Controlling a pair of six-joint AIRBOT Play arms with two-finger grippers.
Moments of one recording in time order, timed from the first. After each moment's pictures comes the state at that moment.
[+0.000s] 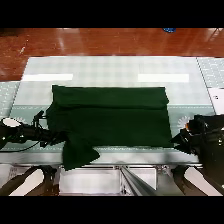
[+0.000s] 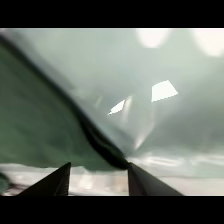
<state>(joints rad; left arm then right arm) 0.37 -1.08 0.37 0.91 -1.21 -1.29 -0.67 -1.09 0.40 -1.07 1.35 1.38</state>
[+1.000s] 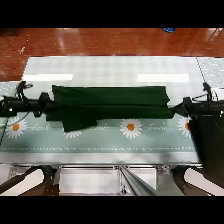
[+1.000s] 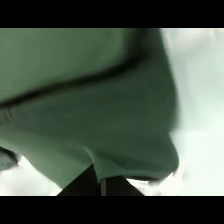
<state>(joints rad) 0.34 -1.20 0.77 0.71 -1.13 -1.36 -0.47 -1.22 0.77 -0.75 1.24 1.19</state>
